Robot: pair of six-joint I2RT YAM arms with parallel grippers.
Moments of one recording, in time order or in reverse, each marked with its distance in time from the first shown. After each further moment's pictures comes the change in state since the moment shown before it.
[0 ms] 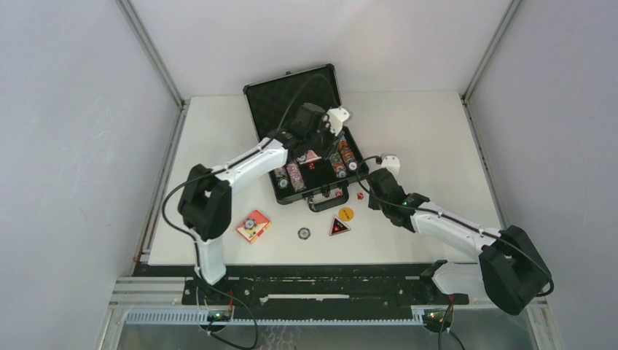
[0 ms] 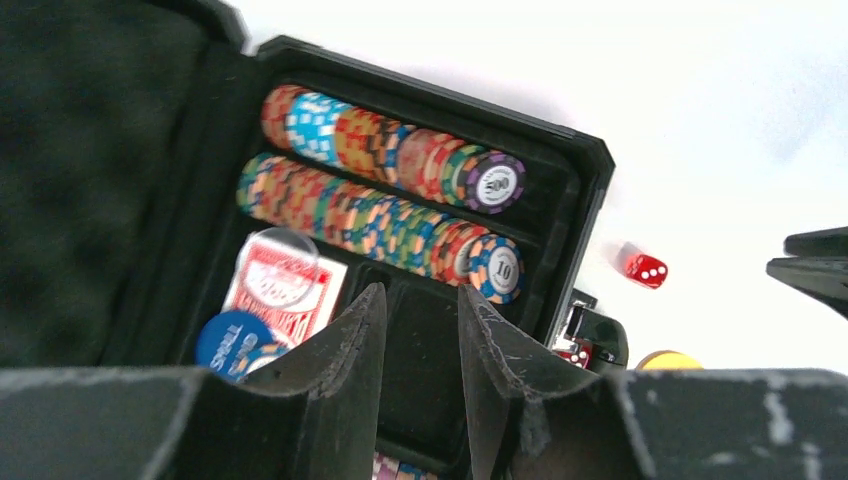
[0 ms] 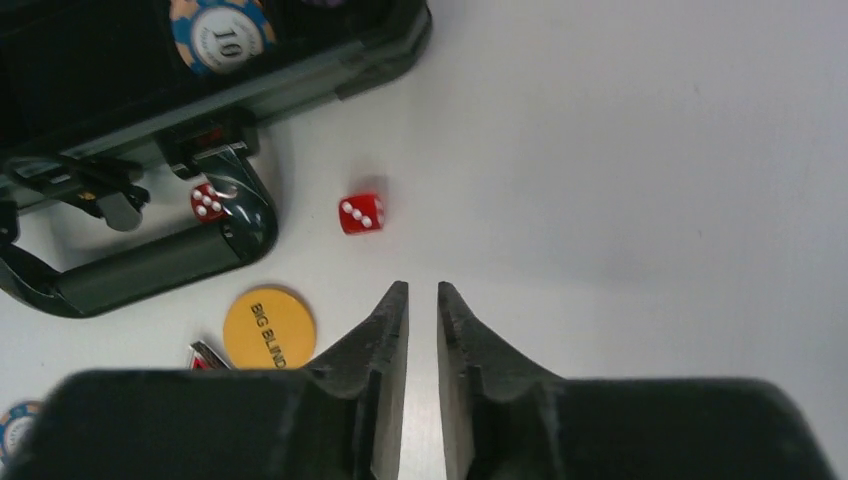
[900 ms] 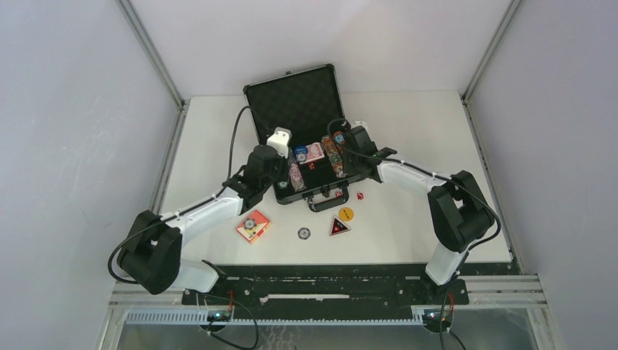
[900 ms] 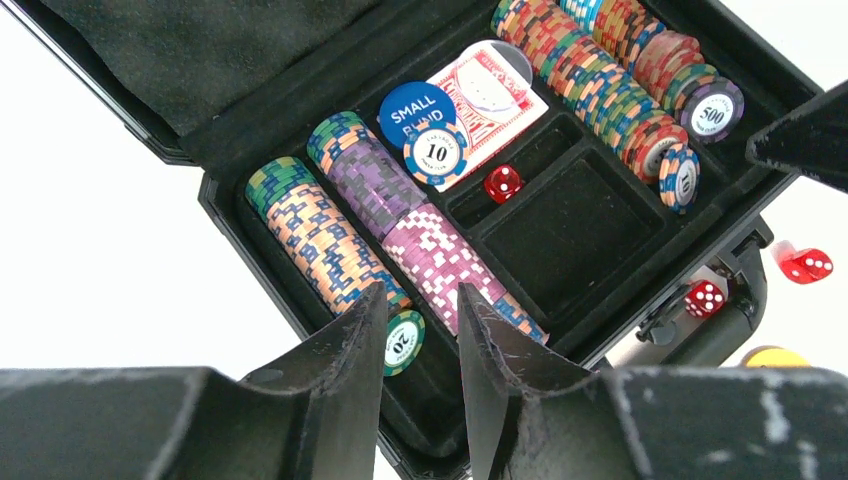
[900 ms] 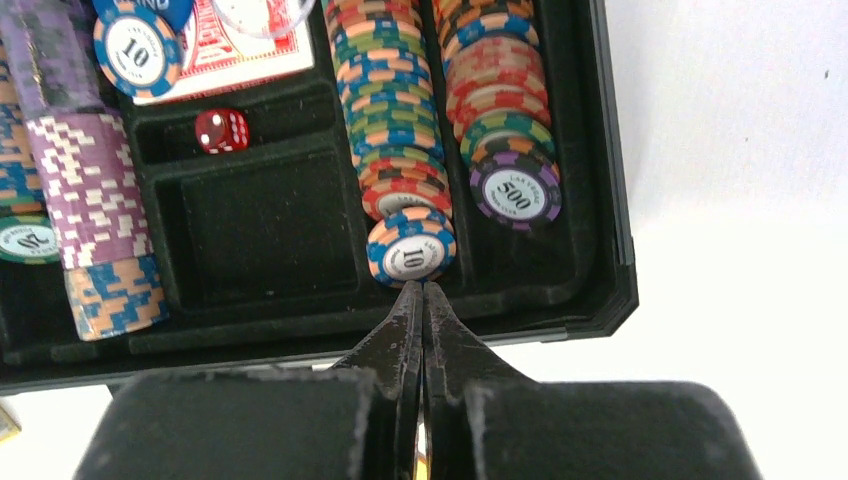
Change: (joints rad) left arm 0.080 -0.569 -0.815 0.460 -0.392 -0.302; right arm -0.087 0.517 0.552 -0.034 -0.236 -0.123
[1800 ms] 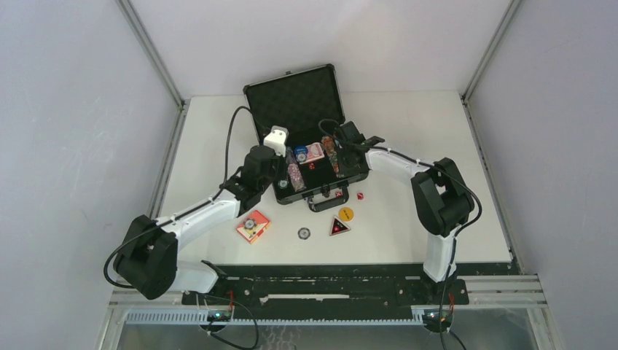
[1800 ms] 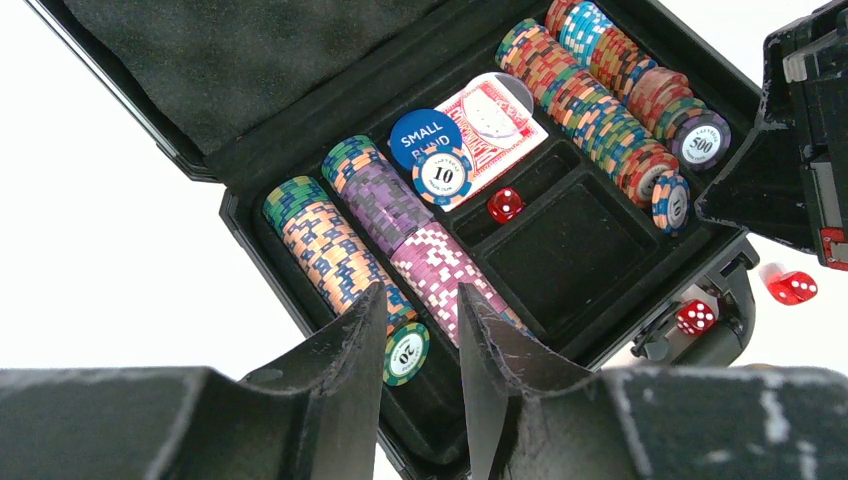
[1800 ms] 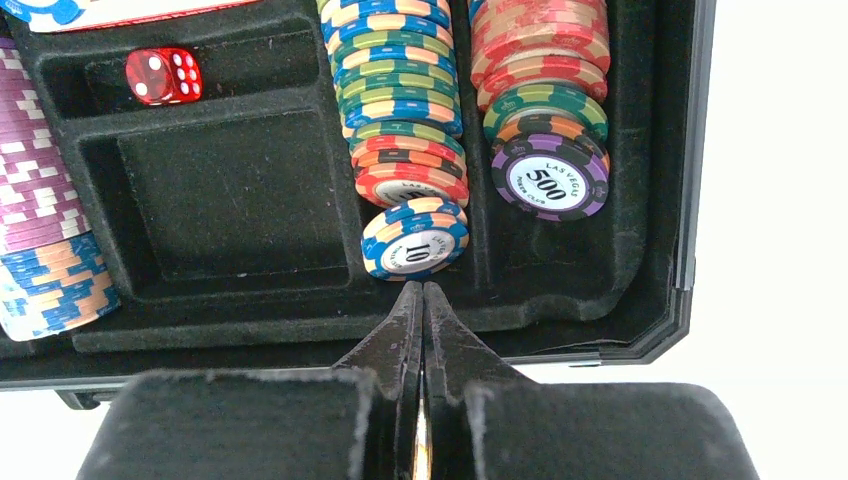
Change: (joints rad) left arm 0.000 -0.039 -0.015 0.036 -0.017 -0.001; right arm -0.003 0.165 0.193 -0.246 -0.064 -0.039
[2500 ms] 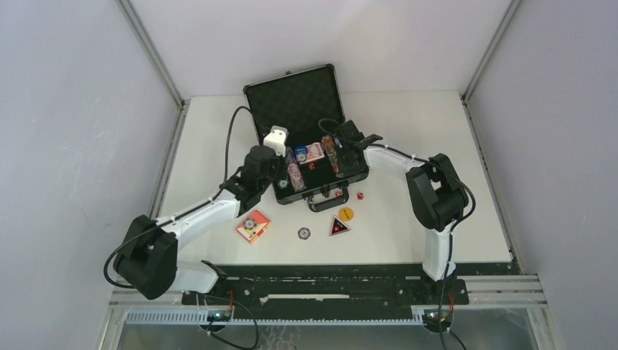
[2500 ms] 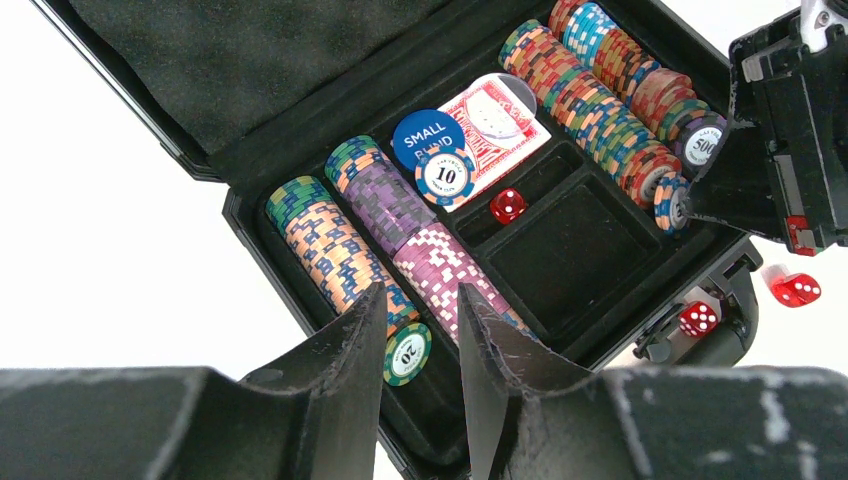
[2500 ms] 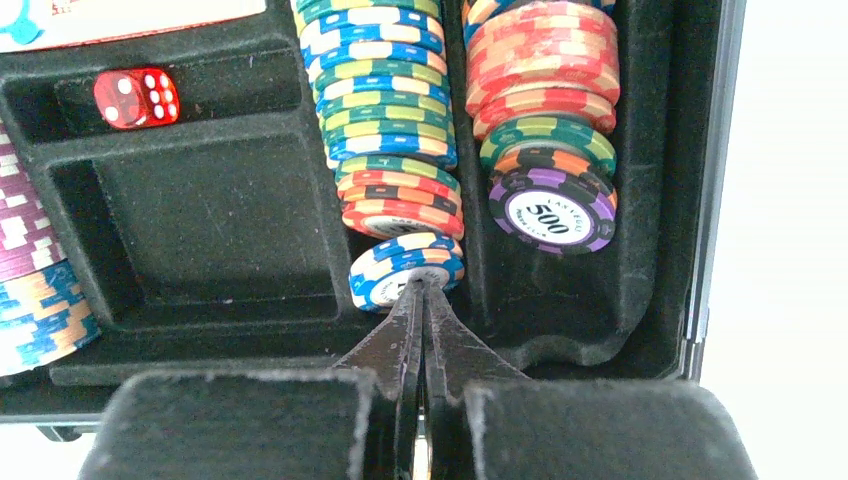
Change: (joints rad) left arm 0.000 0.000 0.000 0.000 -0.009 0.000; right arm -0.018 0.063 0.043 -0.013 -0.026 -0.011
